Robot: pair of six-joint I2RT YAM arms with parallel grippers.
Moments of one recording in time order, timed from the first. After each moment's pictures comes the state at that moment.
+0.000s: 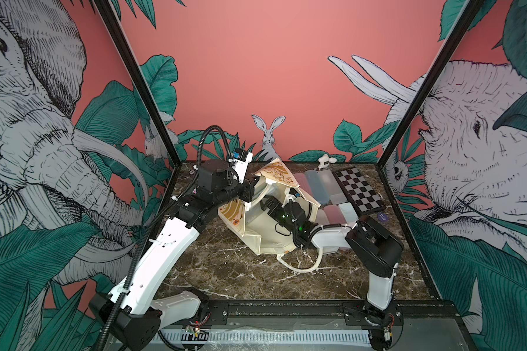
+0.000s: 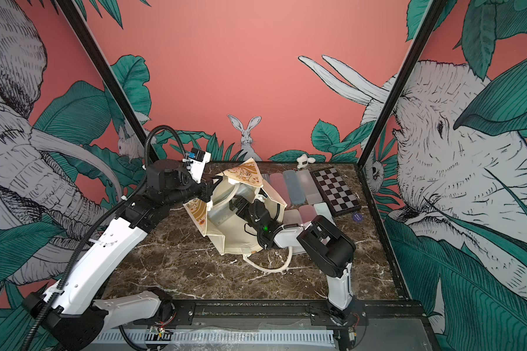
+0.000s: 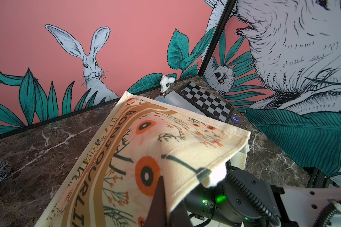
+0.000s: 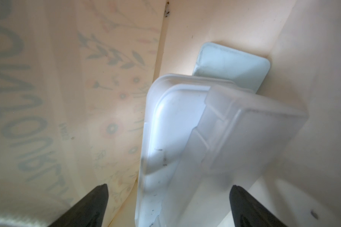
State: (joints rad) left arm -0.52 1.17 1.34 -0.52 0.22 -0.13; right arm 0.84 1.90 0.97 0.74 0.14 1.15
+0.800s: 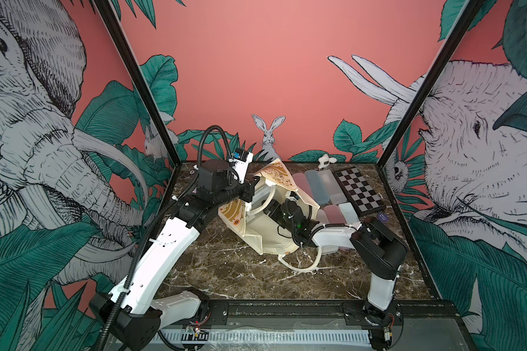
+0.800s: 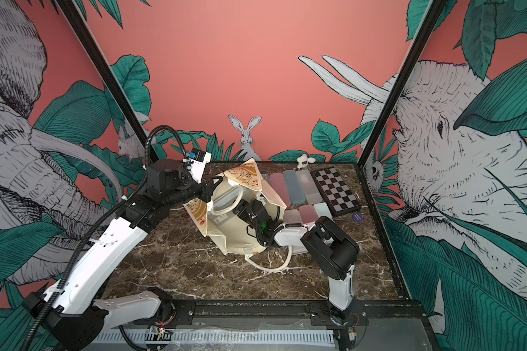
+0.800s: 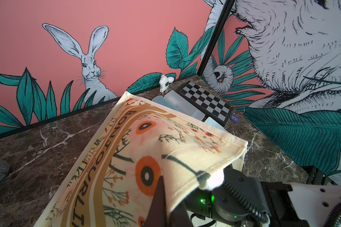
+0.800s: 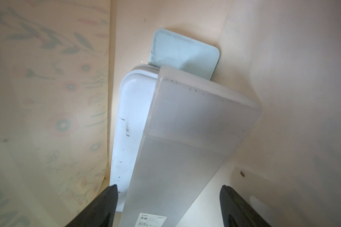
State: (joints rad) left arm -0.52 1.18 1.34 -0.52 0.23 -0.12; right arm 0.84 1.87 0.99 0.52 0.17 1.18
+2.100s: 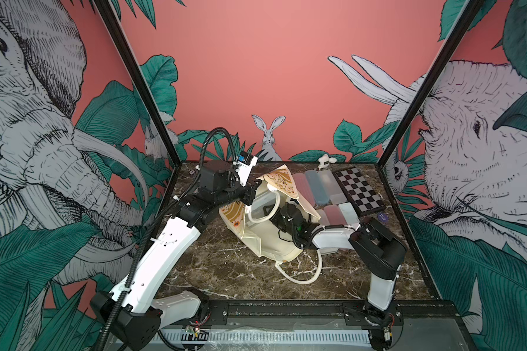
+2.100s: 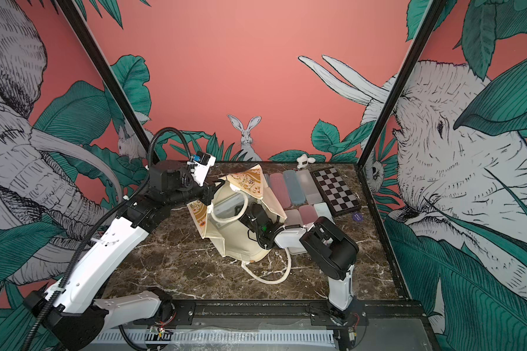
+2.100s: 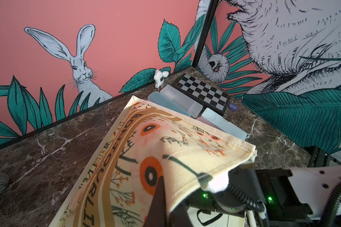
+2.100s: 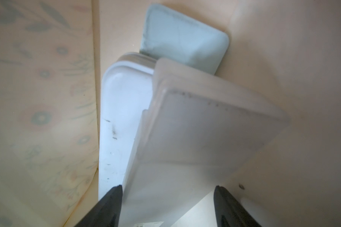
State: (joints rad) left arm -0.52 1.18 1.33 -0.53 0.26 -0.02; right arm 0.85 1.87 0.96 0.47 0.15 1.23
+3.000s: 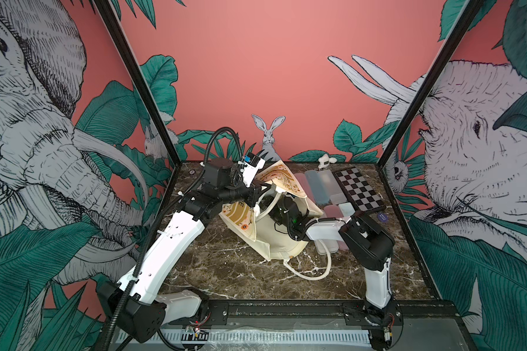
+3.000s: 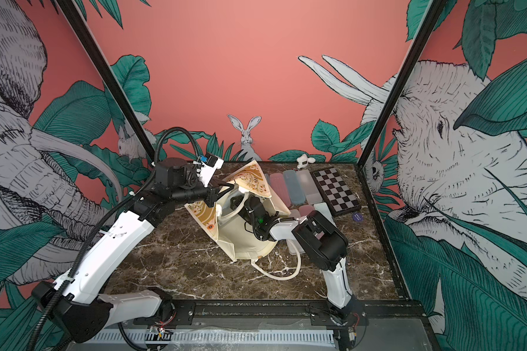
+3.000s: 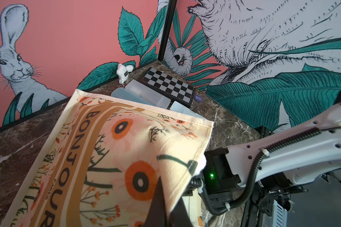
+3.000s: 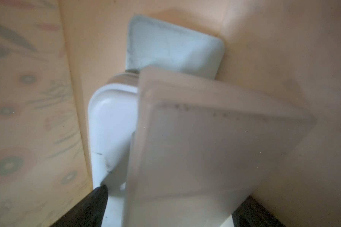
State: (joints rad) left arm -0.51 1.24 1.34 -0.53 0.55 -0.02; right arm 0.79 2.01 1.12 0.48 0.09 1.25
